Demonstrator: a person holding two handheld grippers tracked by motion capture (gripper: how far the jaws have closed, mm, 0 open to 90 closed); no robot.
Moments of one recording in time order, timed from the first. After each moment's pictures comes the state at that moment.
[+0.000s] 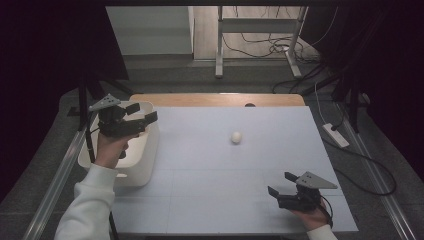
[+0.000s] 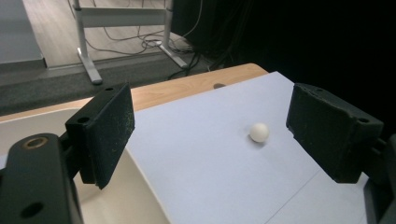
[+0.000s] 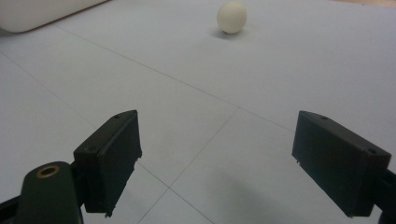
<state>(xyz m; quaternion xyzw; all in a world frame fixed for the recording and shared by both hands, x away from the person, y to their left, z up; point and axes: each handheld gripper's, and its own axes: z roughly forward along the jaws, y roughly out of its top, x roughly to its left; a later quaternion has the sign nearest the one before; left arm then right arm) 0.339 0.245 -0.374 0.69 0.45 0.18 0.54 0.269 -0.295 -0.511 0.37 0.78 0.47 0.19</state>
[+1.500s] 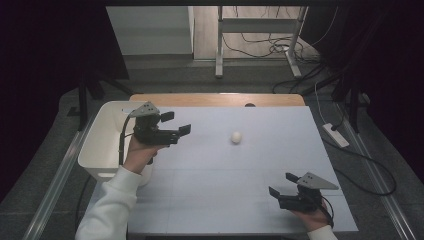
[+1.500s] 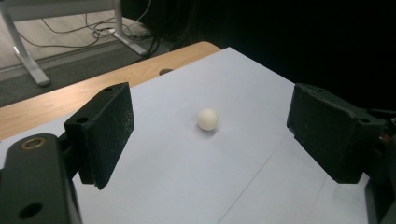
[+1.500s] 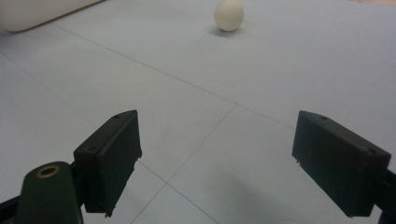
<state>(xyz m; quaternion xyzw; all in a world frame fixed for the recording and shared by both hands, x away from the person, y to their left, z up) 0.342 0.166 -0.384 0.75 0.37 0.13 0.54 0.268 -0.298 -0.512 0.37 0.78 0.47 0.20</state>
